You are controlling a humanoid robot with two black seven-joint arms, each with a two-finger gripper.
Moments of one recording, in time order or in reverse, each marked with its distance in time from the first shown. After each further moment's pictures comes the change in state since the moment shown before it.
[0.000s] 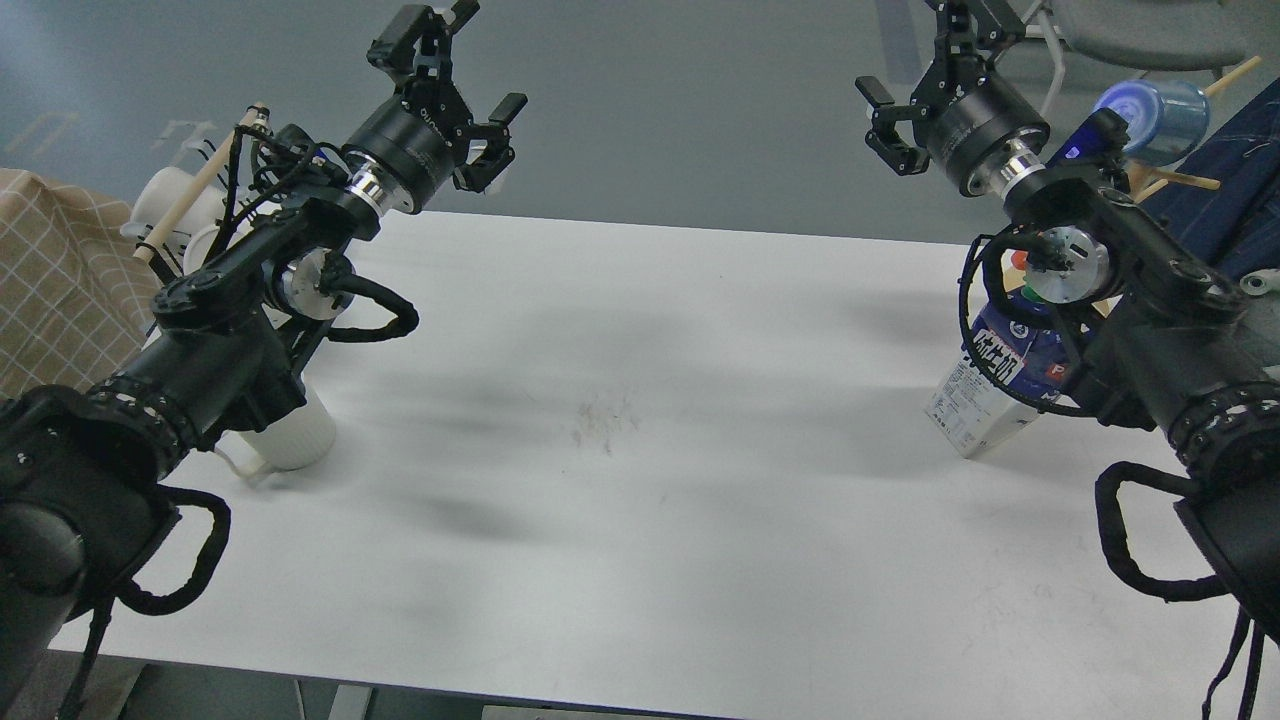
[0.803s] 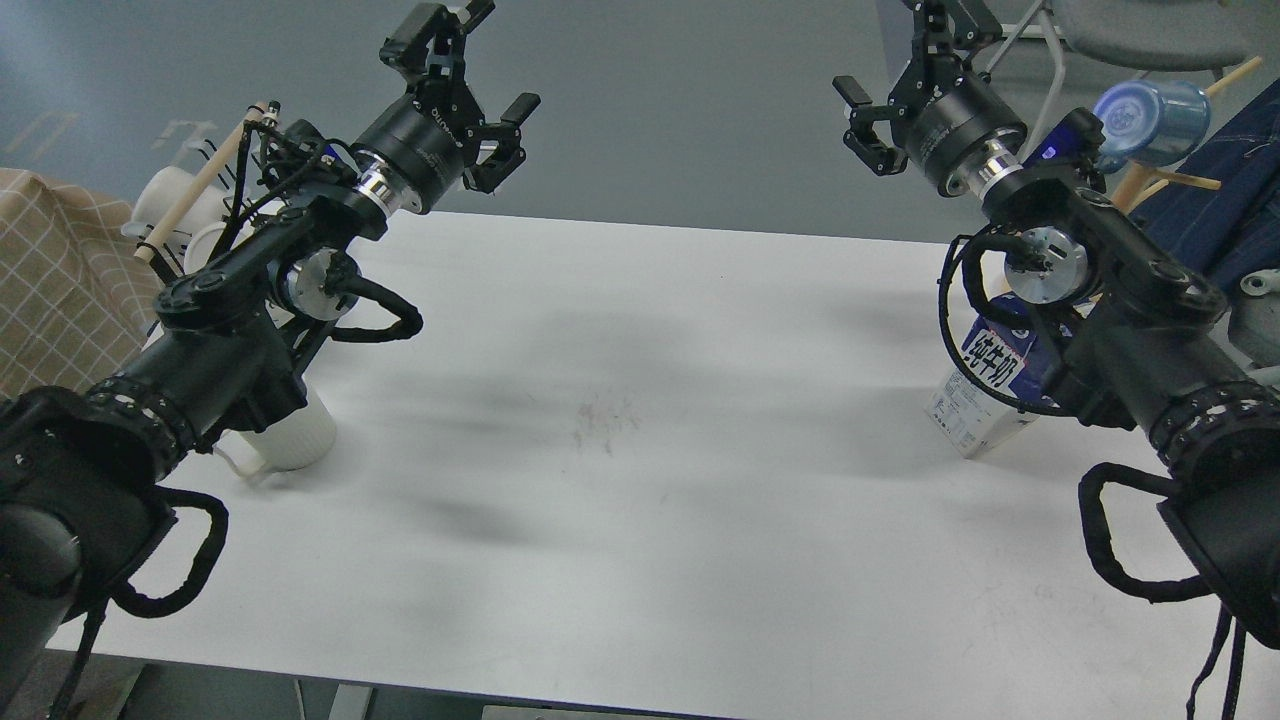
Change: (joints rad) left arm 0.003 0.007 0.012 -0.038 0.022 0.000 -0.003; right arm 0.004 0.028 0.001 0.006 0.001 0.000 0.005
